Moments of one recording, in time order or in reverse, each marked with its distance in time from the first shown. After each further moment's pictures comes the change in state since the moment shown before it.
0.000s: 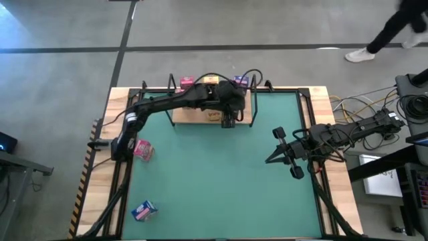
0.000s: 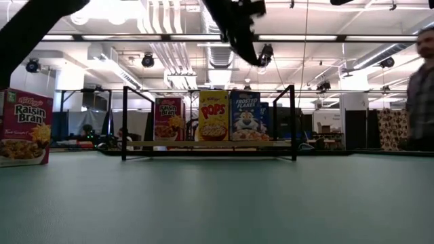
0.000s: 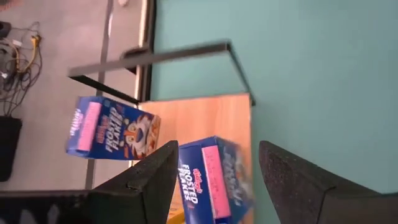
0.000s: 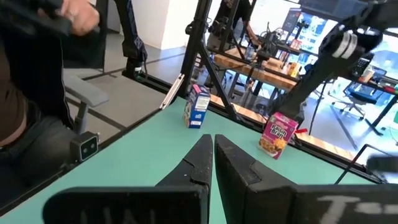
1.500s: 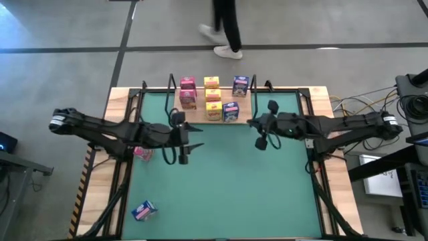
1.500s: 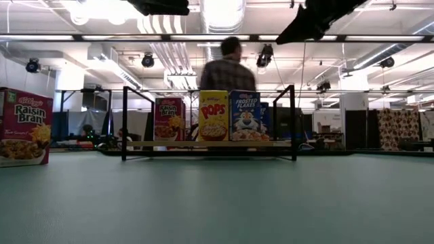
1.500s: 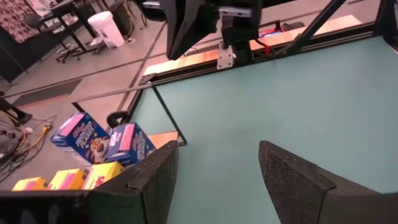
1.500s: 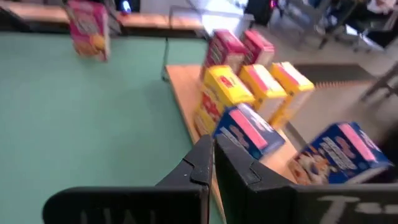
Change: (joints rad) left arm -0.379 -0.938 -1.249 0.802 -0.168 -0.196; right arm -0.252 0.349 0.288 -0.298 0.555 0.227
